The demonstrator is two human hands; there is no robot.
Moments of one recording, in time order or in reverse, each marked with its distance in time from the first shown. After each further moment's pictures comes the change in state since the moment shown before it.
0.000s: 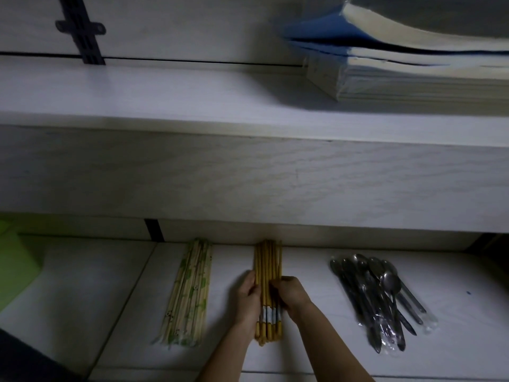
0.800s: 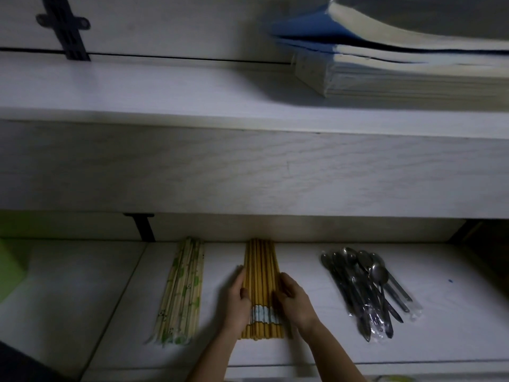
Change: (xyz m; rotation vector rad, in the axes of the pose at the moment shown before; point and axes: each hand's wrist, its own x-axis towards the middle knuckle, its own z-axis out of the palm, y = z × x) left_hand -0.001 -0.003 -0.020 0.493 -0.021 0.210; right_hand -0.026 0.031 -0.024 -0.258 0.005 -0.283
